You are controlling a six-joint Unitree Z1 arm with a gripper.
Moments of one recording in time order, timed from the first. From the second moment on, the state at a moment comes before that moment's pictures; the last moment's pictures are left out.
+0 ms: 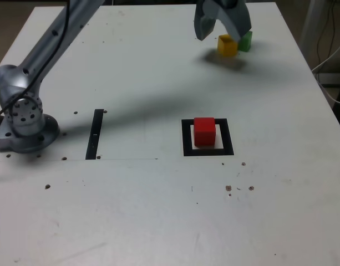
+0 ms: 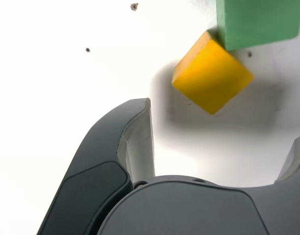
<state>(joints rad) 0.55 2.47 -2.43 1.55 0.19 1.21</state>
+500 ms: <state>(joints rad) 0.55 2.54 -2.47 1.50 0.24 1.52</state>
